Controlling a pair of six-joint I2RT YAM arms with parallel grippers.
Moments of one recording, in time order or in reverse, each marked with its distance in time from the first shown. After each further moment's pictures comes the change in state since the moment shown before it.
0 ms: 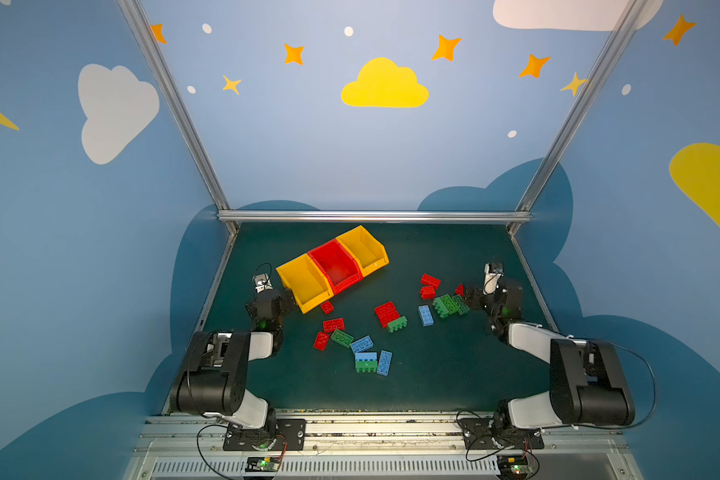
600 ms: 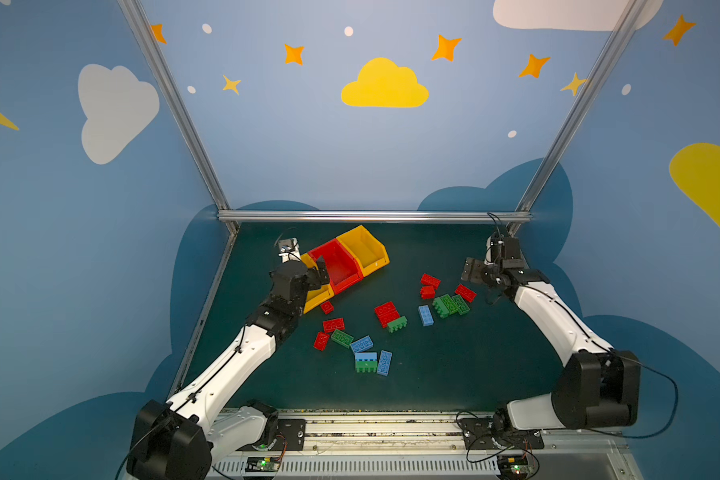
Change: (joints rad) left arm -0.423 -0.369 0.416 -0.671 -0.108 -0.153; right arm 0.126 0.052 0.539 -0.817 0.100 0.207
